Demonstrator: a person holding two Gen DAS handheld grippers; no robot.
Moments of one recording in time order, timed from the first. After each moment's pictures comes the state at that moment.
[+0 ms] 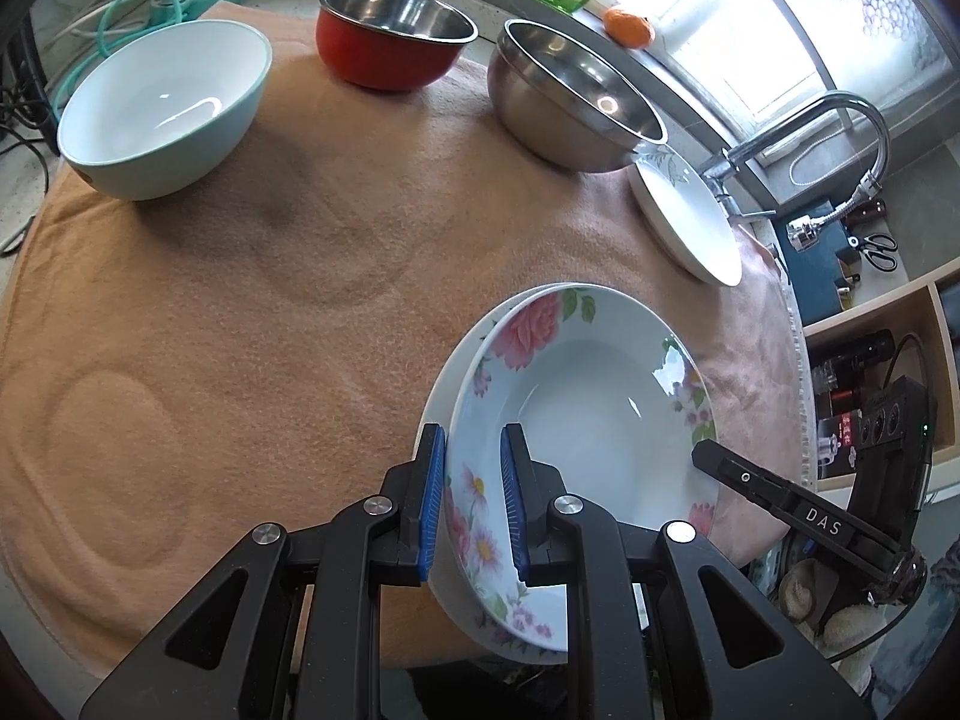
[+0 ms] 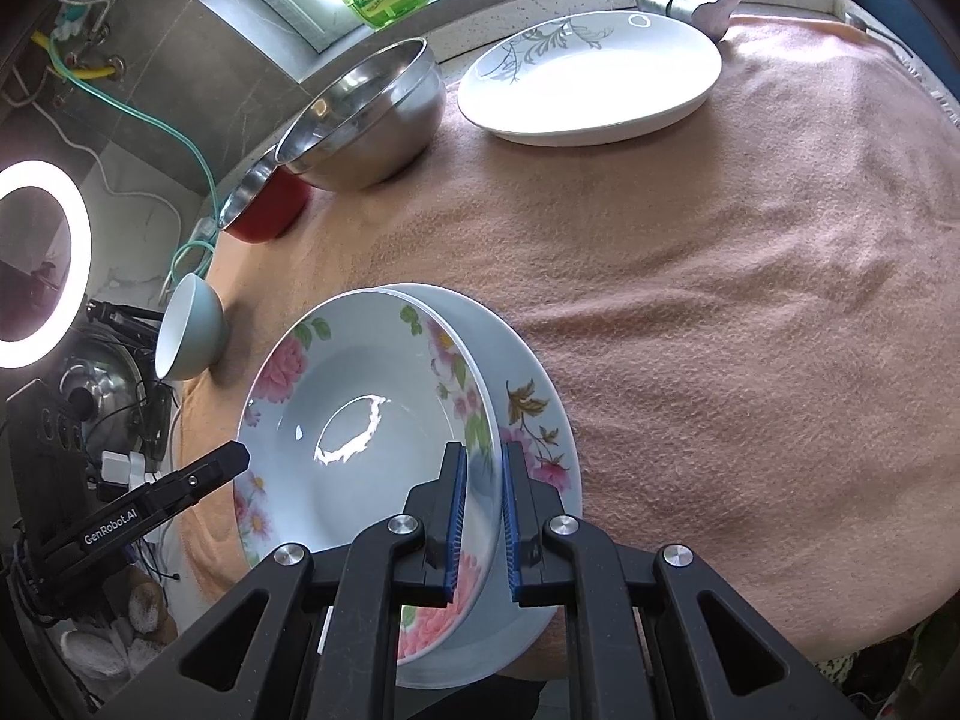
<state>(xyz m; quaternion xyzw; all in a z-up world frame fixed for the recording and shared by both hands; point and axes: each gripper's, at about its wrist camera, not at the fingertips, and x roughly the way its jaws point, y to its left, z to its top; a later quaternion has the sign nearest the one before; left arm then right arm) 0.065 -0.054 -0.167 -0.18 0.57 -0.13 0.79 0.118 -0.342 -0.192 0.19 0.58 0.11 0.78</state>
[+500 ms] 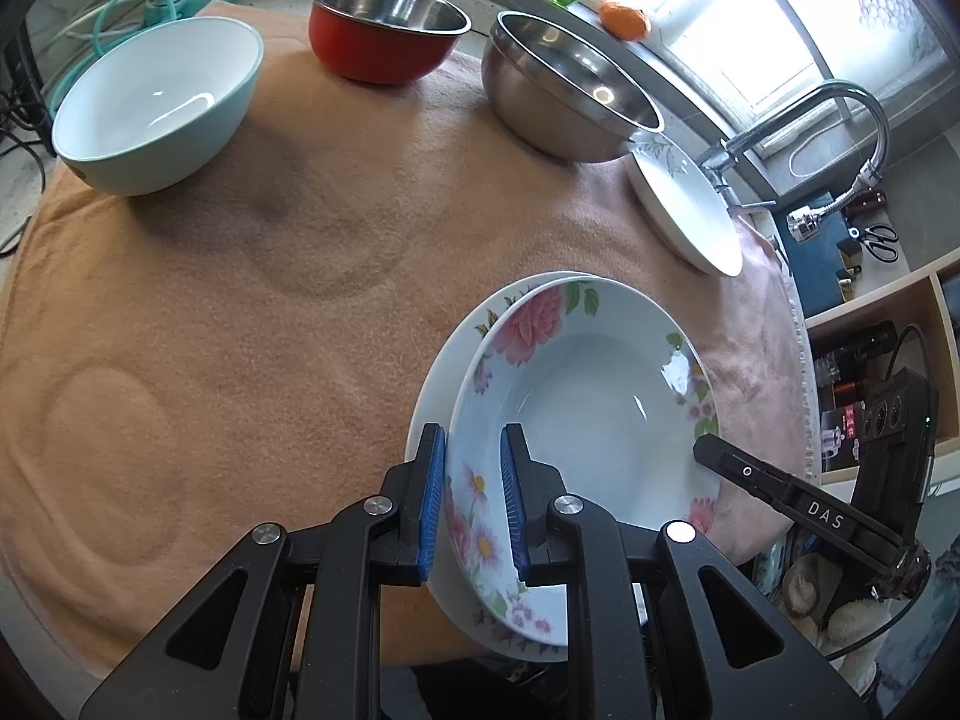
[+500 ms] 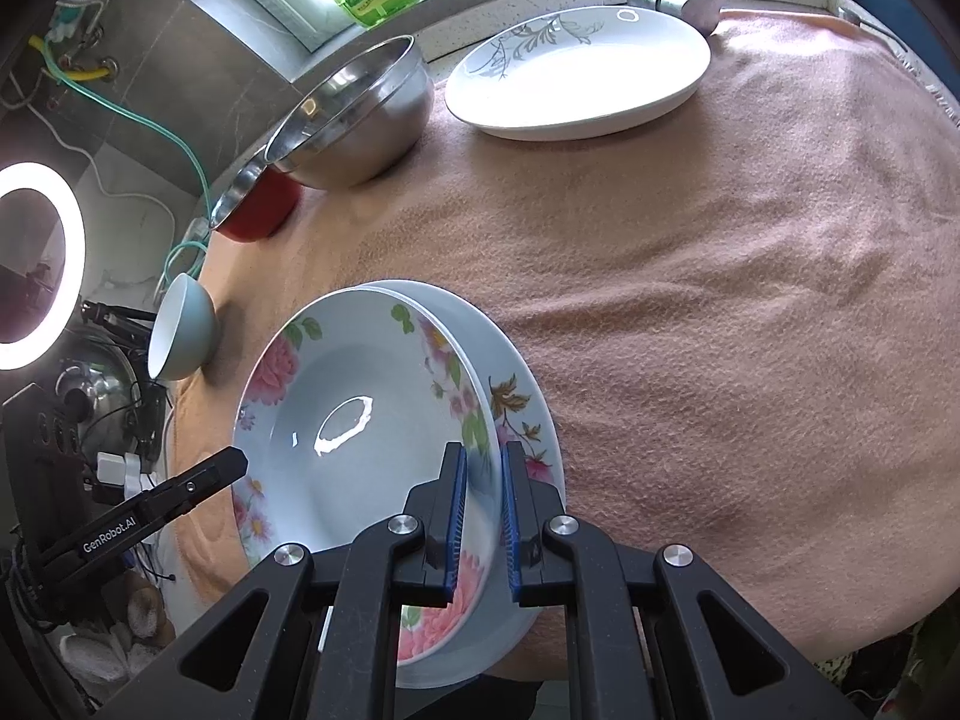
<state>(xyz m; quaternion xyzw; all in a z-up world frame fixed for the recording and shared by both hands) 0.065 -0.057 -0.169 -0.17 0.58 -0.13 0.79 0.117 -0.342 -0.196 0.19 0.58 0.11 0.78</state>
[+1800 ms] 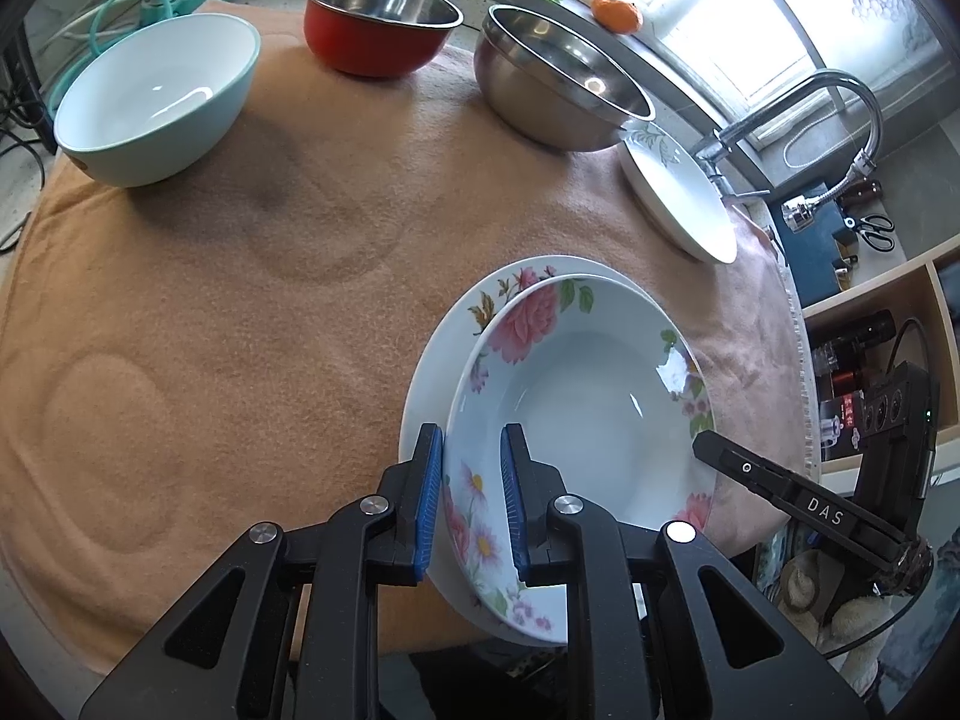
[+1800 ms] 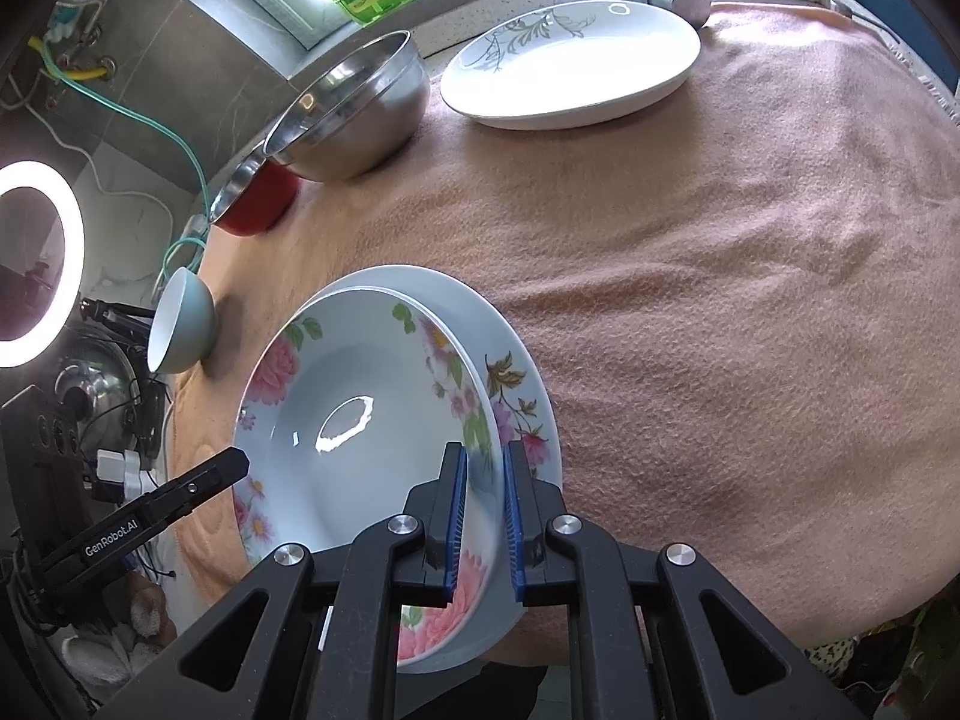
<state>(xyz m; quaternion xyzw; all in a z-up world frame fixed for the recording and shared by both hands) 0.062 -0.058 -0.171 -0.17 0.58 -0.14 0.79 0.110 -0.344 -0.194 0.19 0.58 0.10 0.78</state>
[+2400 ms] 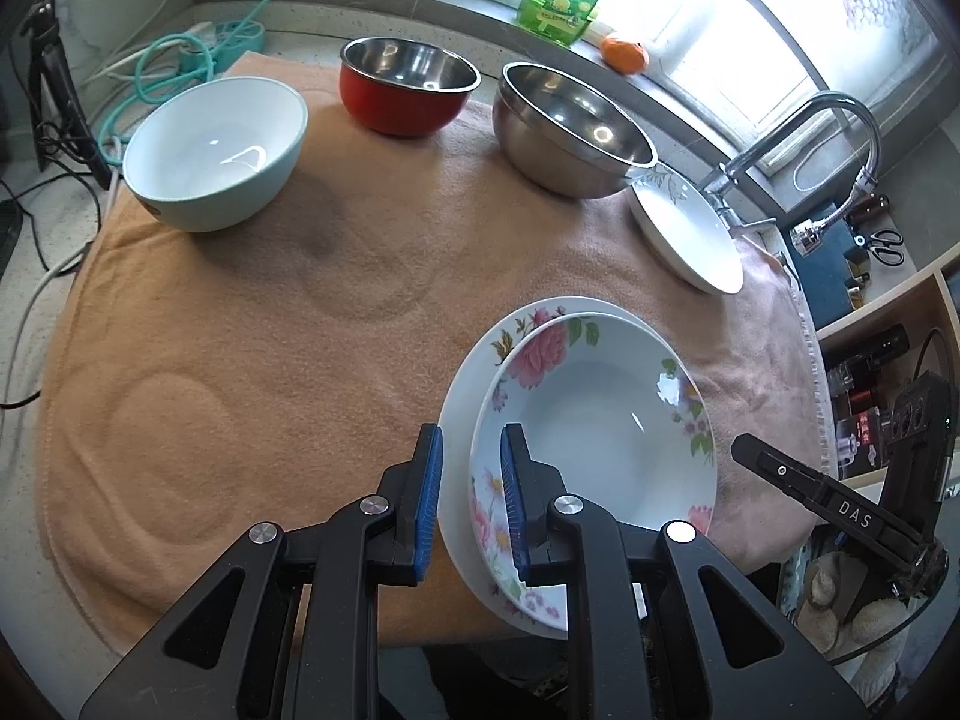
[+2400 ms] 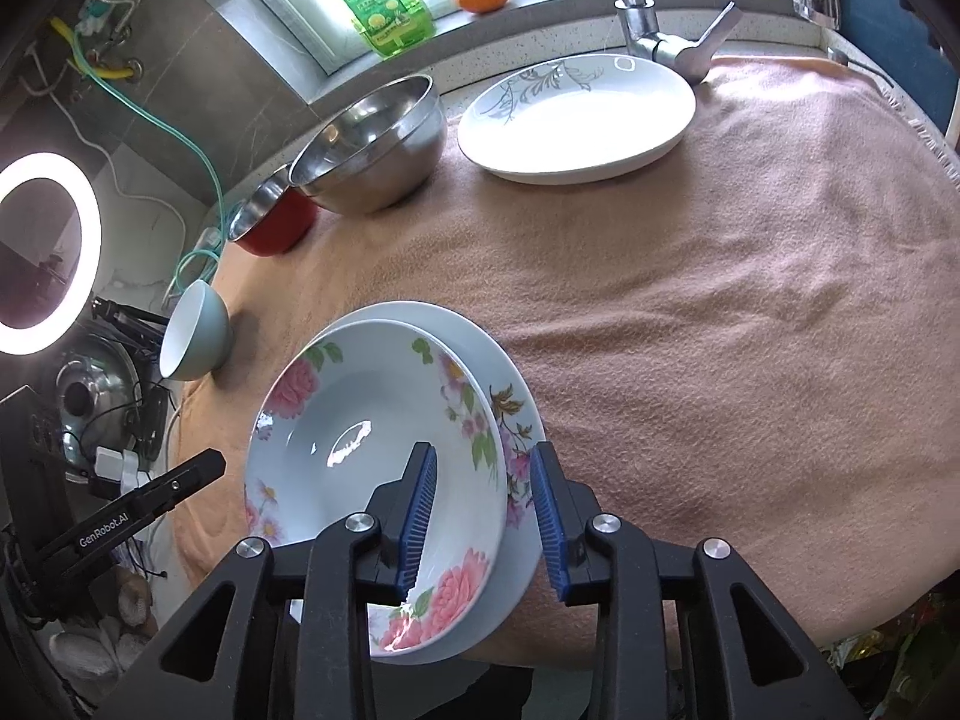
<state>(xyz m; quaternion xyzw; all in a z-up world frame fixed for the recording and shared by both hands) 0.049 -0.049 -0.144 -0.15 0.54 -0.10 0.82 0.104 -0.352 -0.167 0.17 0.55 0.11 0.81</state>
